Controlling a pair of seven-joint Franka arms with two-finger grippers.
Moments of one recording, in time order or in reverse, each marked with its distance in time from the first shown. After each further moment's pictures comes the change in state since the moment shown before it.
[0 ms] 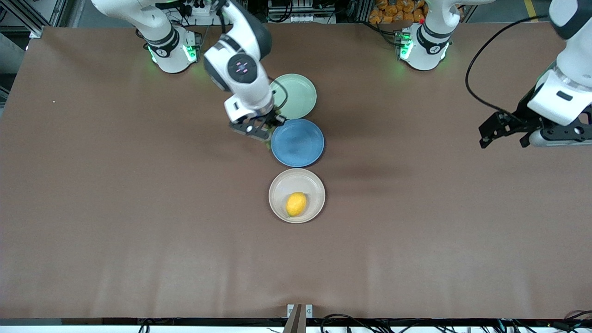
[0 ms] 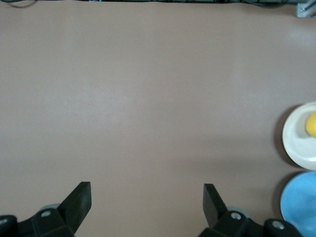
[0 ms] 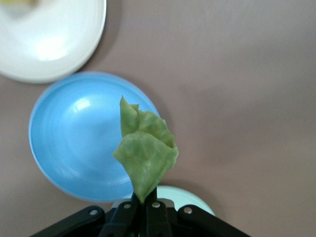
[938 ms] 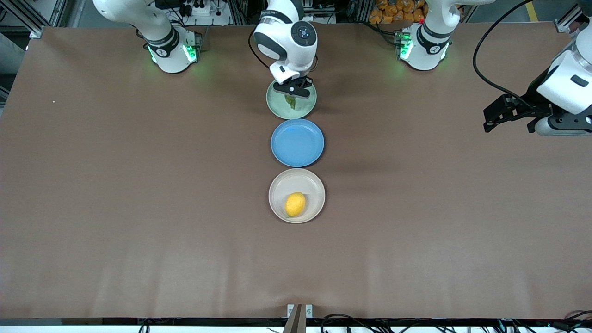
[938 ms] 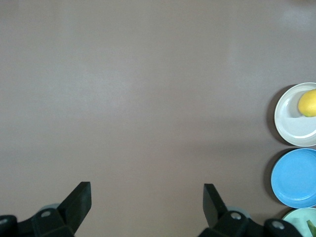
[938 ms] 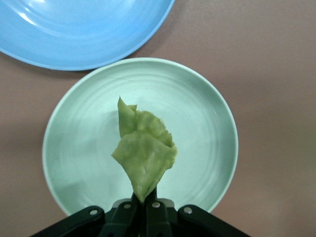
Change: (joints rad) left arm -0.018 0.068 -0.004 0.205 0.000 -0.225 0.009; right arm 0.314 0.113 0.007 -0.035 -0.055 0.004 0.199
